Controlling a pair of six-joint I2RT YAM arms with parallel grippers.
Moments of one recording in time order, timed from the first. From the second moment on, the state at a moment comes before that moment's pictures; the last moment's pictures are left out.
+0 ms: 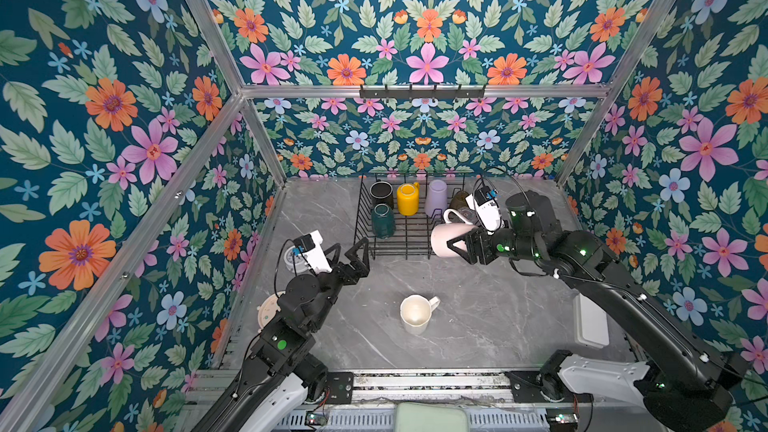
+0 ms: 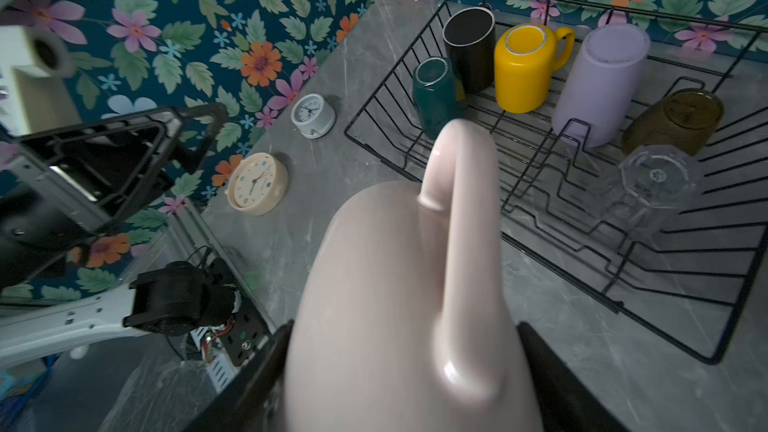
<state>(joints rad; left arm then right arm) -0.64 0.49 0.55 -0.10 -0.28 -0.65 0.67 1.20 1.42 -0.84 -0.20 0.24</state>
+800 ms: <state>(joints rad) -0.64 0.37 0.52 -0.20 -0.37 -0.65 0.56 1.61 1.65 -0.91 -0.10 -0.03</state>
